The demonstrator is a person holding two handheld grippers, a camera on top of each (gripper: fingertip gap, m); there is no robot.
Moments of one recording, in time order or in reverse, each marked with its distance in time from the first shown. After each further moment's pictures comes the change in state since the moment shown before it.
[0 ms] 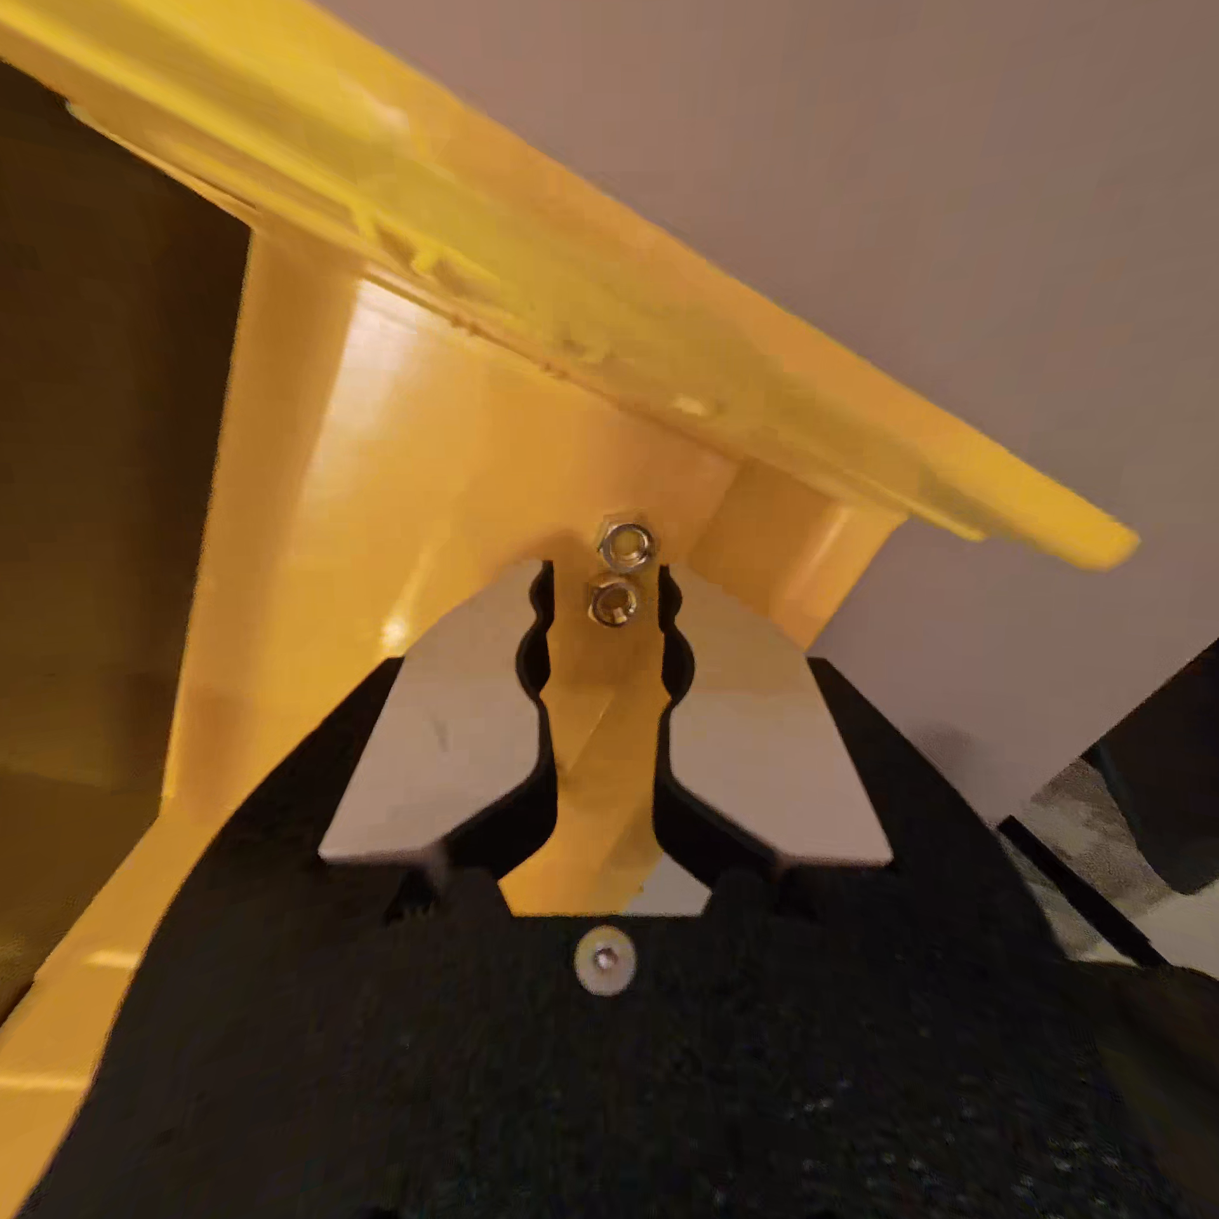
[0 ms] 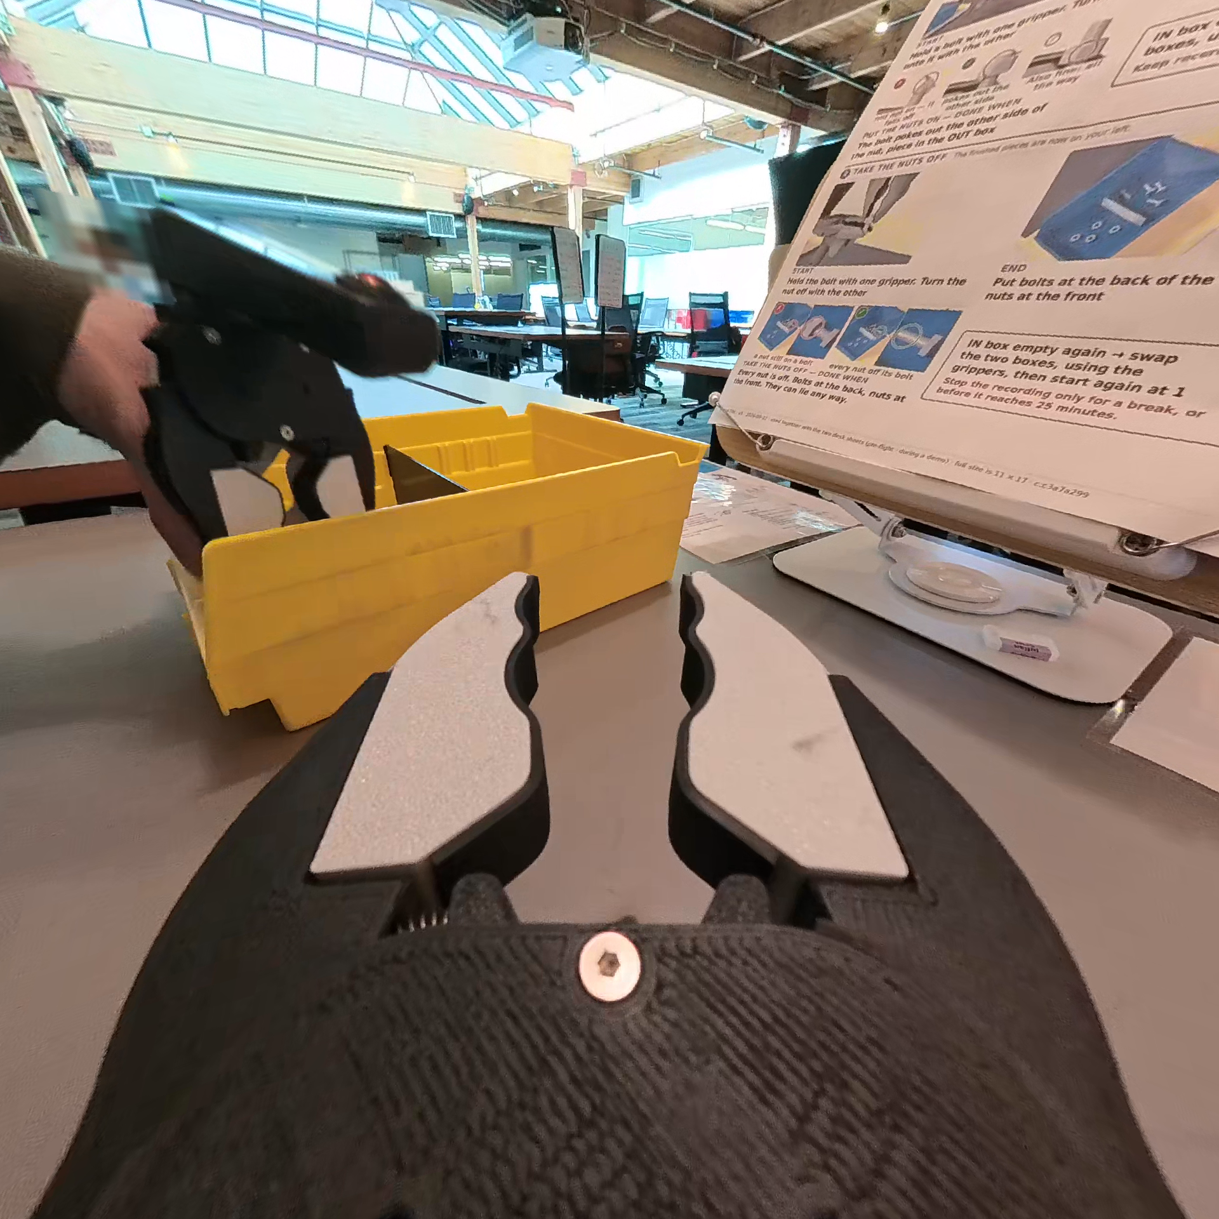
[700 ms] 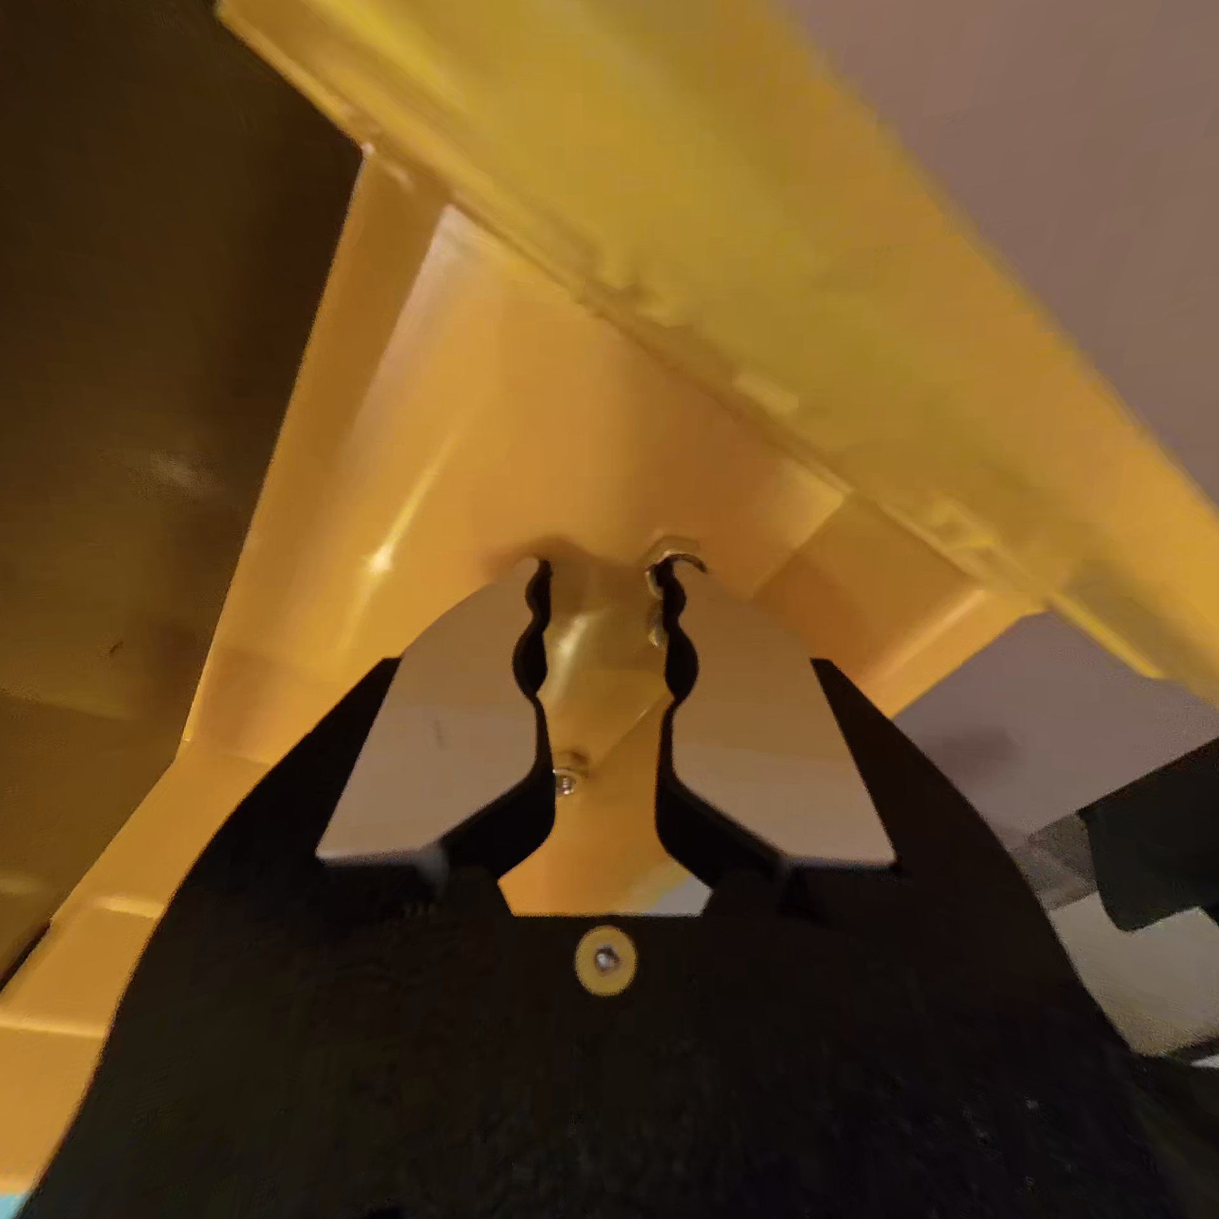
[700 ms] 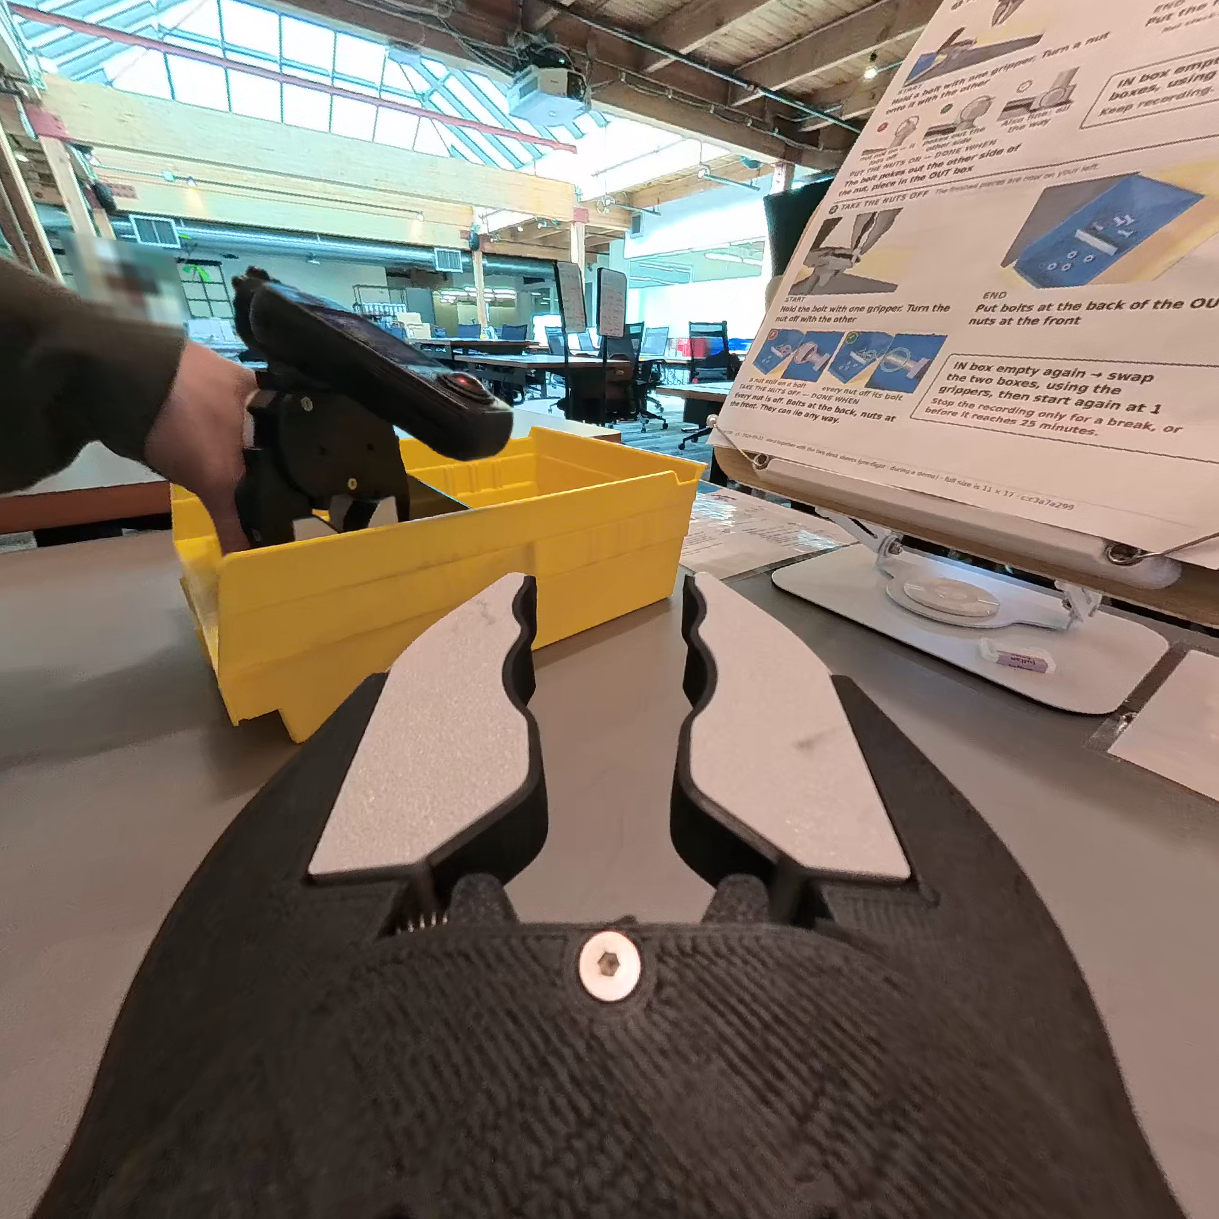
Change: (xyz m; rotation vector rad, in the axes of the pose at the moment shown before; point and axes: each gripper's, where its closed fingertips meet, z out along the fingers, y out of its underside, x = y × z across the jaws) left arm -0.024 0.004 0.010 -0.095 -0.063 -0.148; right arm 0.001 -0.005 -0.005 0.043 -0.003 0.007
